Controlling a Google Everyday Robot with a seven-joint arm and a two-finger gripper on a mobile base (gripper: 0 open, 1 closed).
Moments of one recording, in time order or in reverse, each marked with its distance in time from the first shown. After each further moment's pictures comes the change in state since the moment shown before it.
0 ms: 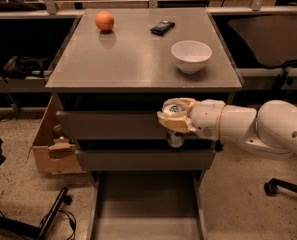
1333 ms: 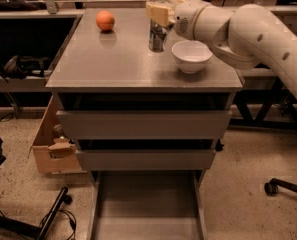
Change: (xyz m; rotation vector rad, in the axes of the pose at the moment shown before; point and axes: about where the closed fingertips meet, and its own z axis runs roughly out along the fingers) arm -0.211 -0.162 0.061 0.278 -0.253 0.089
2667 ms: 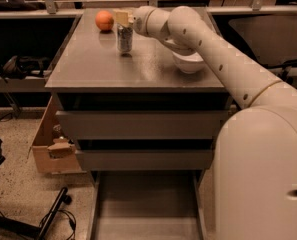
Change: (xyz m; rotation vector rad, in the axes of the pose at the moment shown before) arm 0.066 -0.028 0.170 -0.012 0.062 0.128
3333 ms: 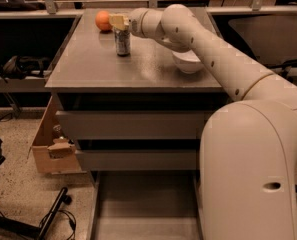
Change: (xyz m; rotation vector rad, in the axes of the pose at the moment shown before) arm 0.023 0.007 0.019 -0.010 0.089 -0.024
